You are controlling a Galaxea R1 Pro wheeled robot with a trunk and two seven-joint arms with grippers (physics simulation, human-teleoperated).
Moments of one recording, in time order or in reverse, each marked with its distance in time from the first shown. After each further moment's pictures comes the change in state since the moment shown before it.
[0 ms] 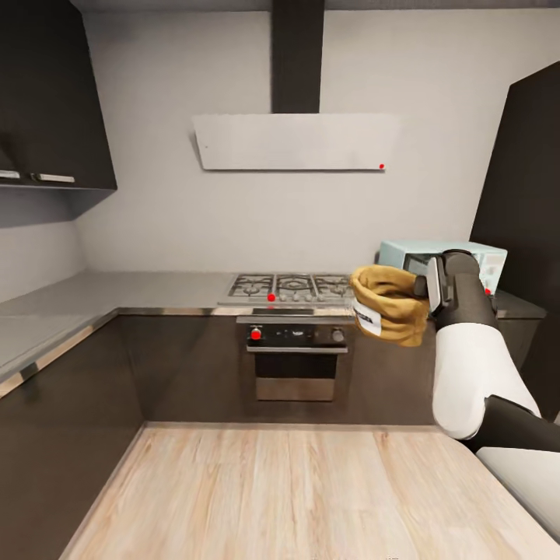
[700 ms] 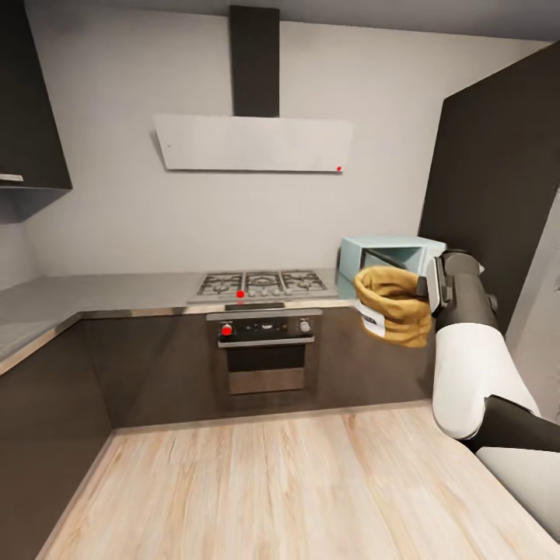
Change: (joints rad) left arm 0.000 -0.009 0.001 0.000 -0.001 -0.003 0.016; right arm 0.000 0.000 -0.001 0.000 0.038 0.000 -0.006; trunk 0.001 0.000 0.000
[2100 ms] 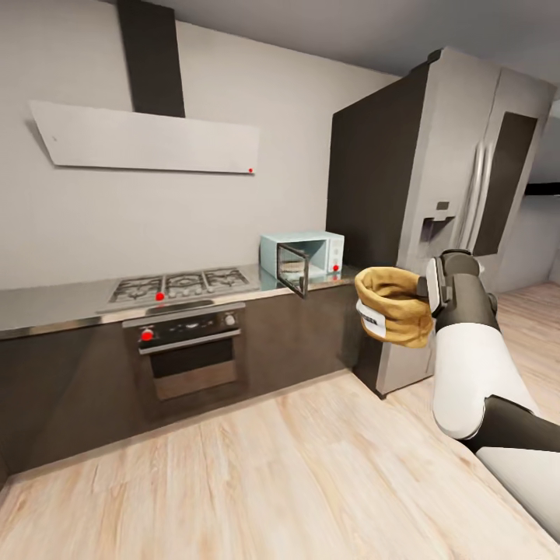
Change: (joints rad) left arm 0.000 -0.027 -0.004 -0.002 -0.011 0.001 0.076; right arm 0.000 0.000 0.000 0.000 0.003 0.000 -0.002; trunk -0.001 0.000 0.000
